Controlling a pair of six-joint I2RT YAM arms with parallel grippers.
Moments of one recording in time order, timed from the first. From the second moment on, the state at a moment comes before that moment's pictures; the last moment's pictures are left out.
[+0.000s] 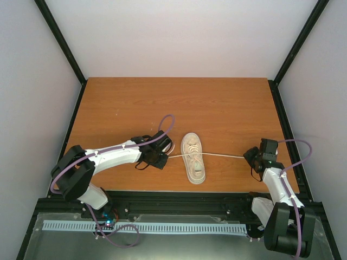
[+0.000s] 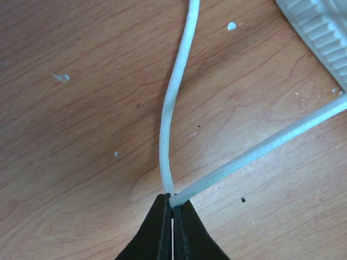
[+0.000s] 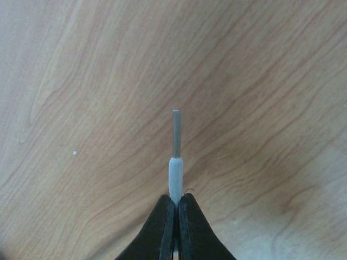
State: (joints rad) left arm -0.84 1.52 0.88 -0.63 -0.06 -0.39; right arm -0.20 0.95 0.36 -0.34 -0.10 0.76
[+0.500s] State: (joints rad) left arm -0.83 1.40 0.88 -0.56 0.05 -0.34; right arm -0.21 0.87 0.37 -0.35 -0.14 0.68
